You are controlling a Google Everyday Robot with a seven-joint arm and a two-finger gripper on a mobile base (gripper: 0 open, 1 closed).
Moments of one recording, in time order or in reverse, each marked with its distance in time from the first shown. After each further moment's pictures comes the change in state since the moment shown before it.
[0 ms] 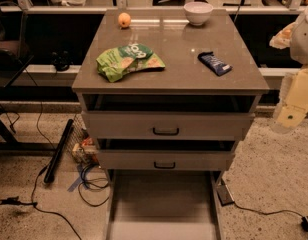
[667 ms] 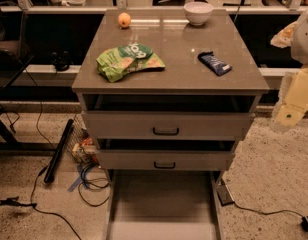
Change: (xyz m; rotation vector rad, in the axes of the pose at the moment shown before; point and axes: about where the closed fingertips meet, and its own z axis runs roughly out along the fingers) arm 0.000 -0.003 0.000 0.016 -0.015 0.014
